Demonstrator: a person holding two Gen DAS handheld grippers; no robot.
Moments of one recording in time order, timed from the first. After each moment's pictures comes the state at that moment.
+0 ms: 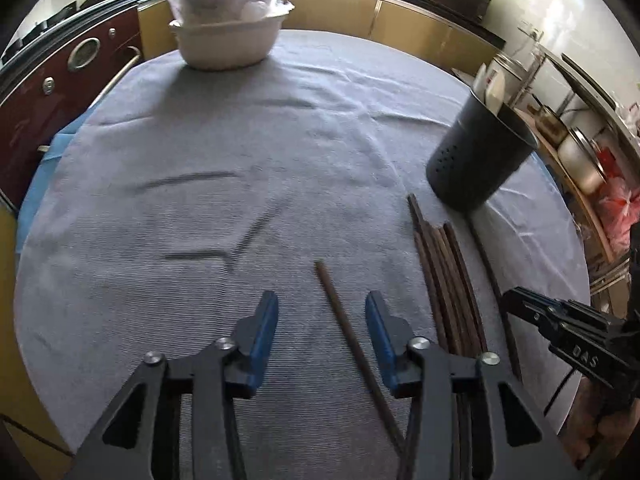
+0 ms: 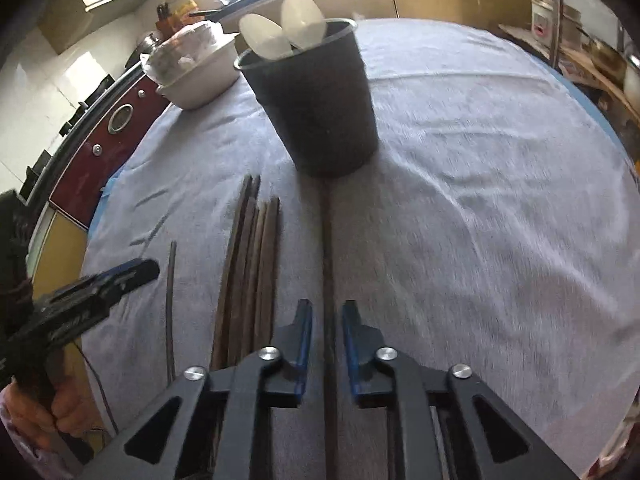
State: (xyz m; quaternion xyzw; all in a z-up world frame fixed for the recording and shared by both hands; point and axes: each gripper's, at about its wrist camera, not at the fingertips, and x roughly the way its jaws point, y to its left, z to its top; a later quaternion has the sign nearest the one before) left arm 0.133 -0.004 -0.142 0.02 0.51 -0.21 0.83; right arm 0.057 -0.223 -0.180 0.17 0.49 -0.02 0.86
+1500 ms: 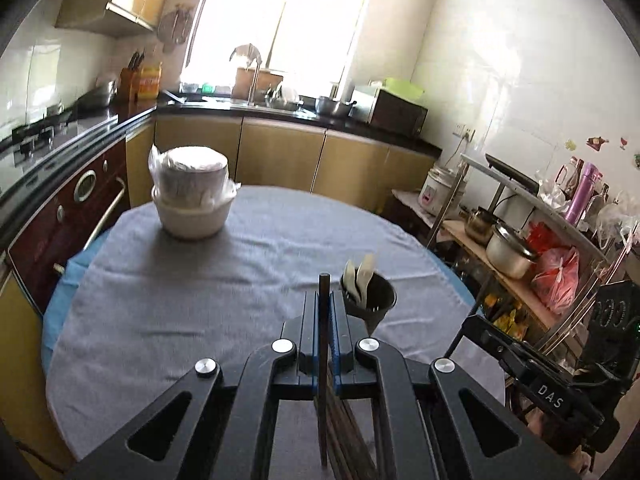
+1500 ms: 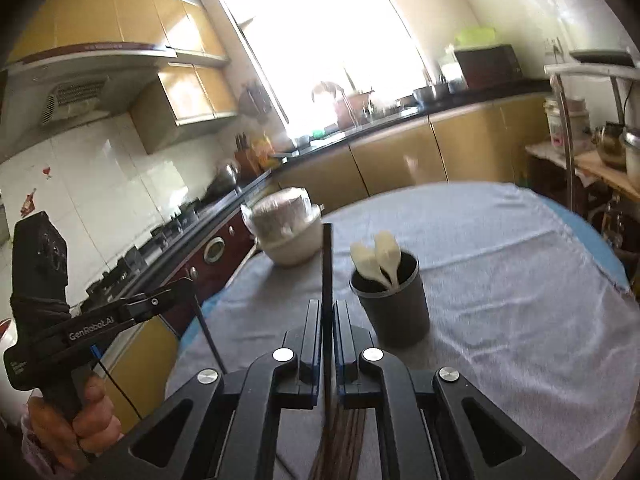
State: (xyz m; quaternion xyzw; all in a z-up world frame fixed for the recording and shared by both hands) left arm 0.082 -0.010 0.011 -0.04 0.29 -0.28 0.91; right arm -0.018 -0.225 -0.042 0.19 0.20 0.04 0.96
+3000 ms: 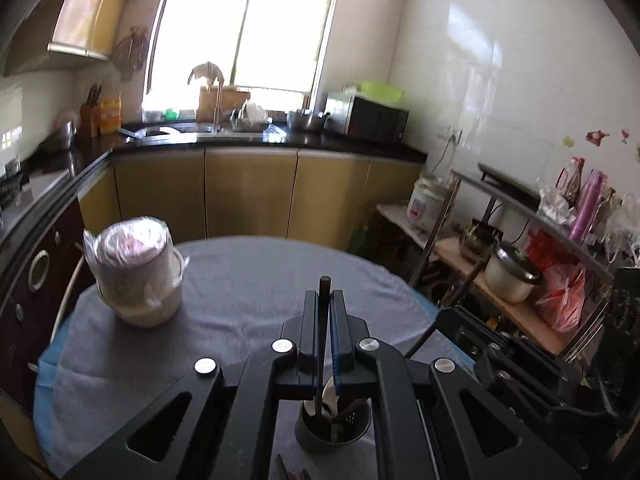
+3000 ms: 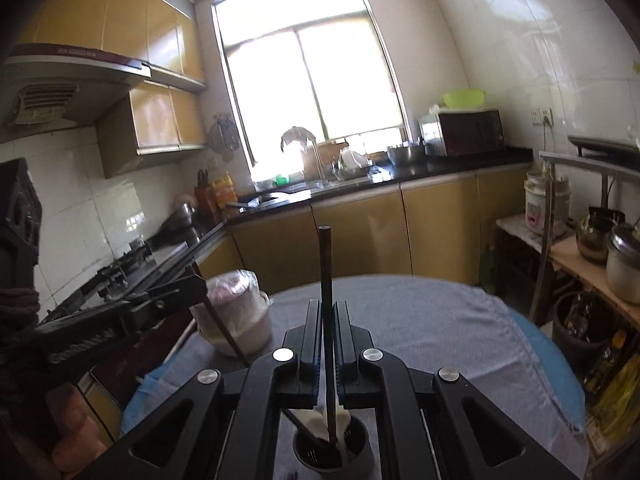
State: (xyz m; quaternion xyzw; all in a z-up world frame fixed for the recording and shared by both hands) left arm 0.183 -0.117 0.067 0.00 0.28 -0.31 0.91; right arm 0.093 -0.270 0.035 0.13 0.18 -0.05 0.97
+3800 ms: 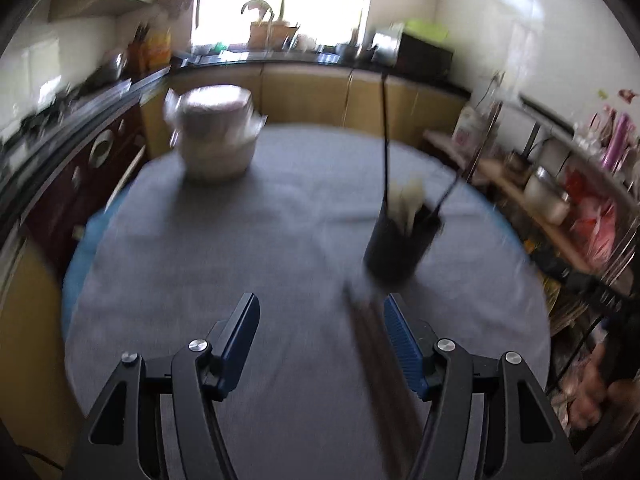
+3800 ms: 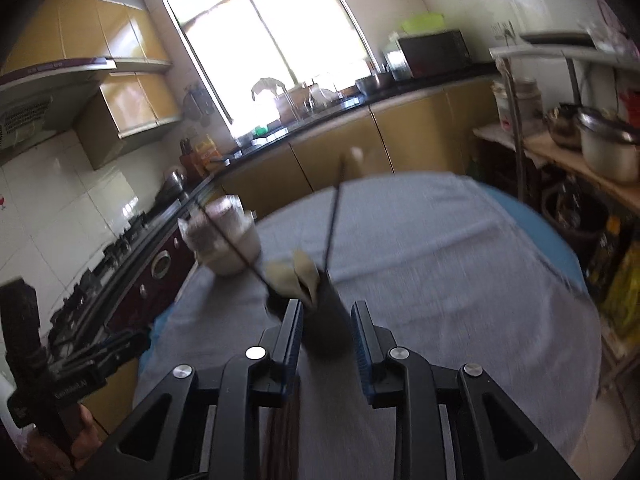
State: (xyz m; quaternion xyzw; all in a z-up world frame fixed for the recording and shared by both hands) left arm 0.071 -0.009 -0.048 0.03 0.39 -0.23 0.89; right arm -0.020 -0.290 -0.068 0.23 0.28 -0.04 0.93
